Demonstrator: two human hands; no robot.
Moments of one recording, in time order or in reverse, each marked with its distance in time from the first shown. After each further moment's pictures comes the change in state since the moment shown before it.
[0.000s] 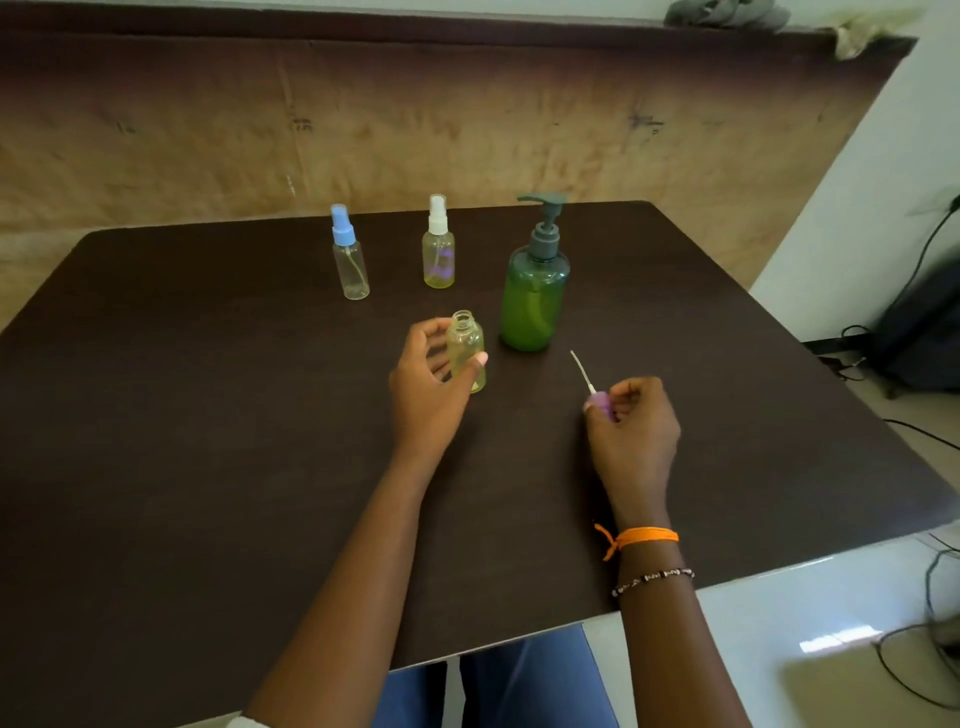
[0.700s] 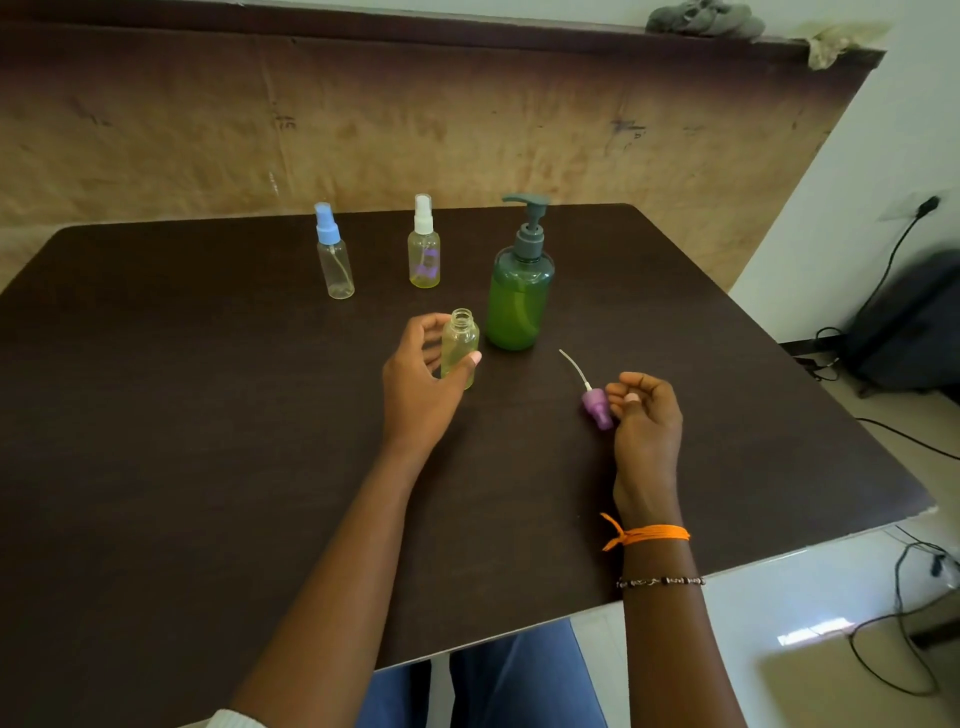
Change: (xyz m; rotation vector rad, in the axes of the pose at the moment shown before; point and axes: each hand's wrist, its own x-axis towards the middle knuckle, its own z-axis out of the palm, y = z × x) left_hand 0.002 0.002 0.001 0.108 -0.064 0.070; right_hand 0.011 -0.003 -0.014 0.426 -0.006 0.265
